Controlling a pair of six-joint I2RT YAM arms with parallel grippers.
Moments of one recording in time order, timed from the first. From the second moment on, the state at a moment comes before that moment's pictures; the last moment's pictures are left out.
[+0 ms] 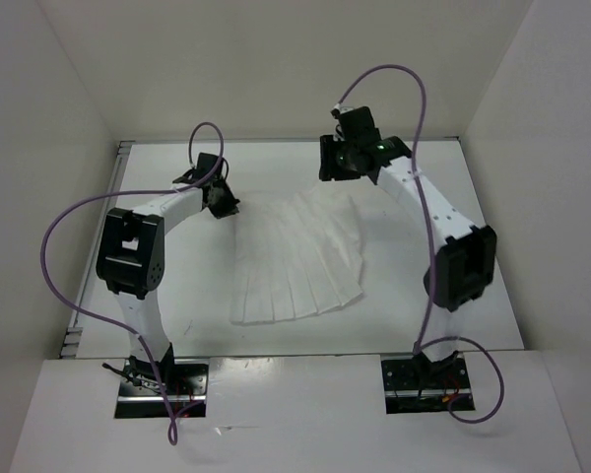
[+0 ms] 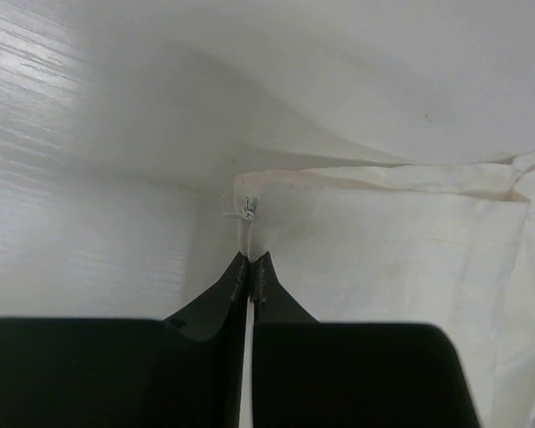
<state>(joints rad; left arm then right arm) -0.20 1.94 1.37 -0.36 0.00 -0.76 0.43 1.73 1.75 -0.76 -0.03 0.32</state>
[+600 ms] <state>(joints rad) -0.17 1.94 1.34 -0.36 0.11 -0.68 0.33 2.34 2.13 -0.71 -0.02 0.01</state>
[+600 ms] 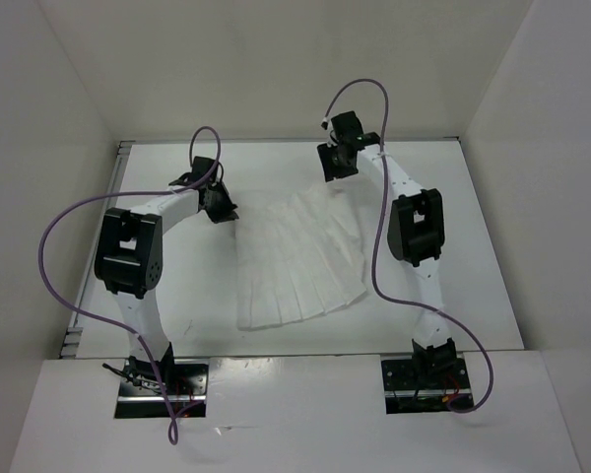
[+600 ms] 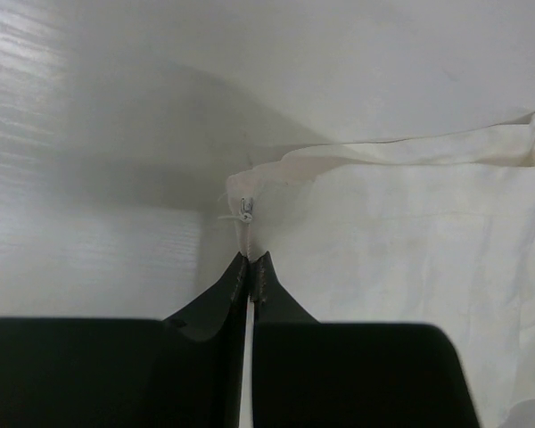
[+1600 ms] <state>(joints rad) -0.14 1.94 1.31 -0.40 0.13 -0.63 0.31 2.57 2.35 -0.77 -0.23 0.02</state>
